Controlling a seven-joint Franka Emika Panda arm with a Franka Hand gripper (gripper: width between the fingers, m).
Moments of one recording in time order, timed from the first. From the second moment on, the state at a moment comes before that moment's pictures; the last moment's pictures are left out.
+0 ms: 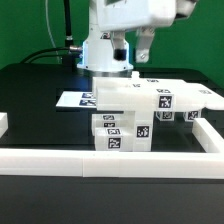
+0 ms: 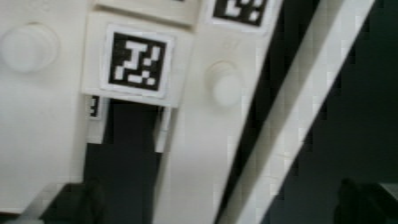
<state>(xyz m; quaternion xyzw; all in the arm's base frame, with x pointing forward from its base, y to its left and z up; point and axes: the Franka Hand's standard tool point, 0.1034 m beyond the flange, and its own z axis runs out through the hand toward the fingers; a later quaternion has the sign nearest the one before) 0.582 0.017 0.155 -0.82 0.57 -0.07 0.06</state>
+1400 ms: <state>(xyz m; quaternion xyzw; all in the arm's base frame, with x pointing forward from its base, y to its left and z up) 0.559 0.081 0.162 -0.98 0.15 -0.09 0.03</state>
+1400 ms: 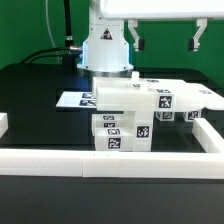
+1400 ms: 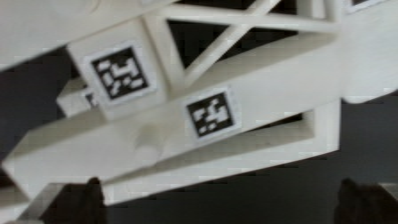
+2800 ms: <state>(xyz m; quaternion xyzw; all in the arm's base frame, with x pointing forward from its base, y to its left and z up) 0.450 0.148 0.115 -0.98 0.18 -0.10 0.05</state>
